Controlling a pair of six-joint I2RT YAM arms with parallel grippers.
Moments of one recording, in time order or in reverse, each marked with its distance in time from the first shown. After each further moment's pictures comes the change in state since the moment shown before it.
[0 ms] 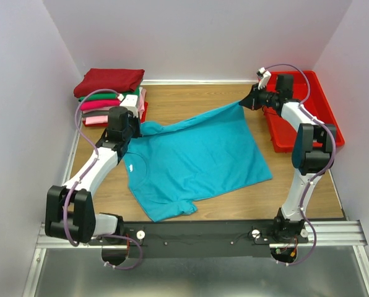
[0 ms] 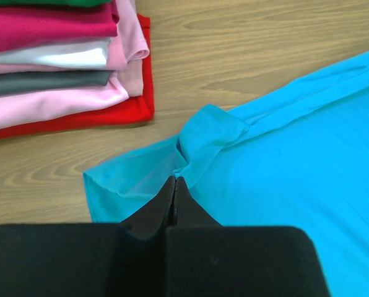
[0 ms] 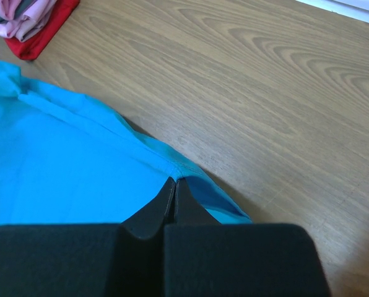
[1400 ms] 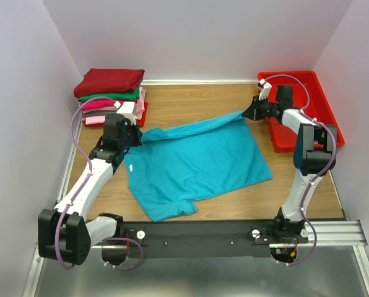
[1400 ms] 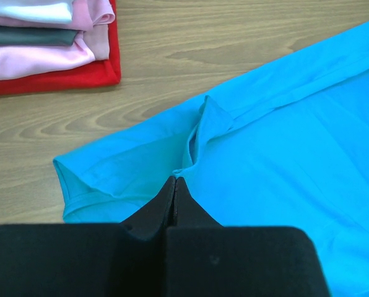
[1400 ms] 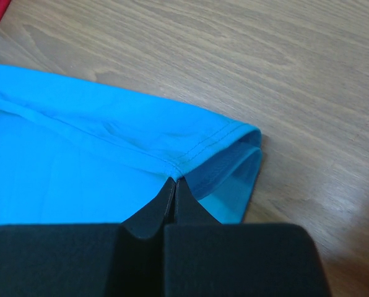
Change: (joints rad) left arm -0.029 -0.188 -0.049 -0.158 0.073 -0.095; right arm -0.026 -0.011 -0.139 0.004 0.043 -0.030
